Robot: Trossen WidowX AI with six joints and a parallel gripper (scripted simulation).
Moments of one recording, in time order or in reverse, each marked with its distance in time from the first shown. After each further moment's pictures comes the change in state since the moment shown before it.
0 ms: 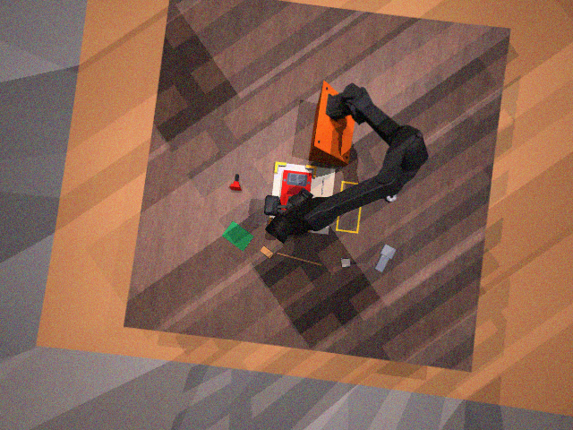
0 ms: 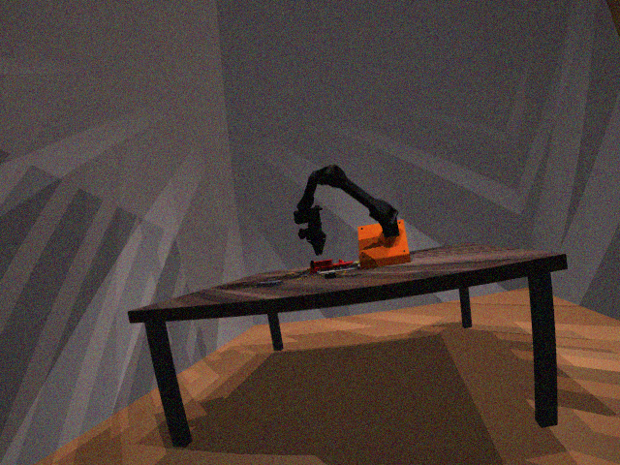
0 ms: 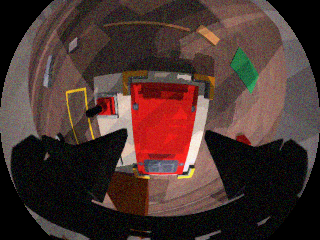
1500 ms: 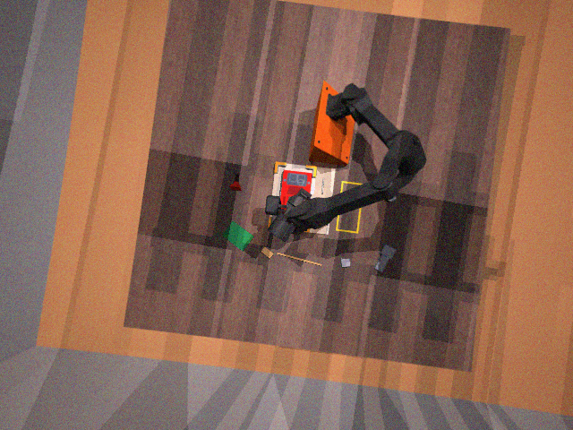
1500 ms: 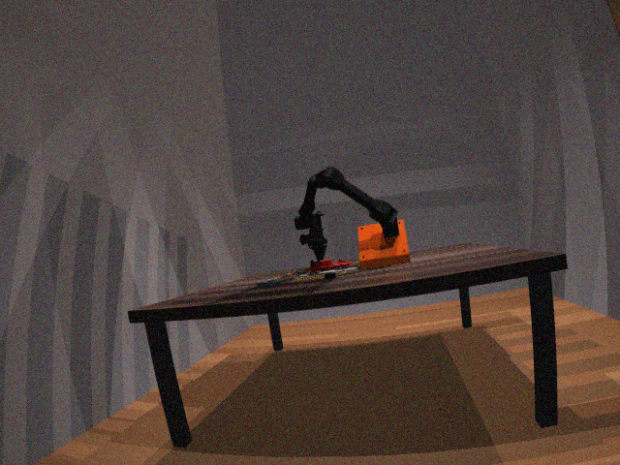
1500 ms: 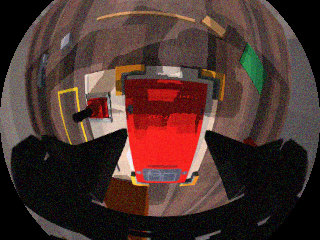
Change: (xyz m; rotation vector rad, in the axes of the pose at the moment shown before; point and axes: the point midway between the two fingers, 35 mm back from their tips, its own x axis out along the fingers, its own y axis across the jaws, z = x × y) arm 0.027 0.001 -0.003 0.002 0.003 0.004
